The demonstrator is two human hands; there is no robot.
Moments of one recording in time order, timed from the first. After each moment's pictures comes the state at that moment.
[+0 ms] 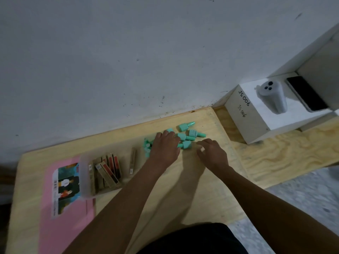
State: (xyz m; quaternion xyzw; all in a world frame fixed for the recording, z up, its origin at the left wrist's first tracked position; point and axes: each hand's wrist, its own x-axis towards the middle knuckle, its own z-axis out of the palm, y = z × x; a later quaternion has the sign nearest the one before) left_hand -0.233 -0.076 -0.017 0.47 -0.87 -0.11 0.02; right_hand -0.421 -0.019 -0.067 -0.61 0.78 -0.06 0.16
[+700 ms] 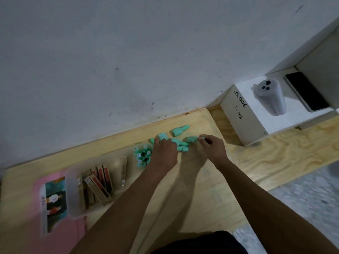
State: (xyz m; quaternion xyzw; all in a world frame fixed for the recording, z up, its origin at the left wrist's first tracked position) left_hand -0.270 -0.097 -0.037 0.49 -0.86 -0.13 -0.06; right_hand -0.453 -0.059 -0.070 -0.38 0.80 -0.32 0.33
